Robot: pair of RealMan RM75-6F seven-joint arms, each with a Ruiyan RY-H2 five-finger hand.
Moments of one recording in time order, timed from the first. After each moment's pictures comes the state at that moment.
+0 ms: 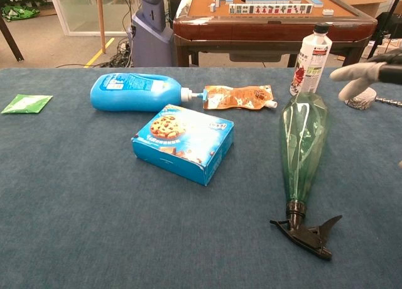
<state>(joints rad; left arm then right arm) 0.03 -1.03 0.01 -1.72 1.58 1.61 0.01 0.32 -1.12 0.05 -1.86 -1.68 1.12 -0.37</state>
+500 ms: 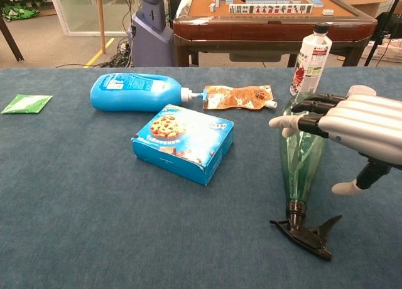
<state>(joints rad) 0.04 -1.03 0.01 -1.70 1.58 1.62 0.00 0.46 -1.37 0.06 -1.65 -1.61 0.98 -0.53</state>
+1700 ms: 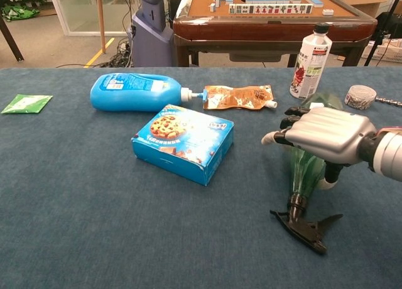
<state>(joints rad) 0.05 -1.04 0.00 -1.66 1.55 1.61 -0.05 0.61 -1.52 0.11 -1.50 -1.25 0.84 -0.86</state>
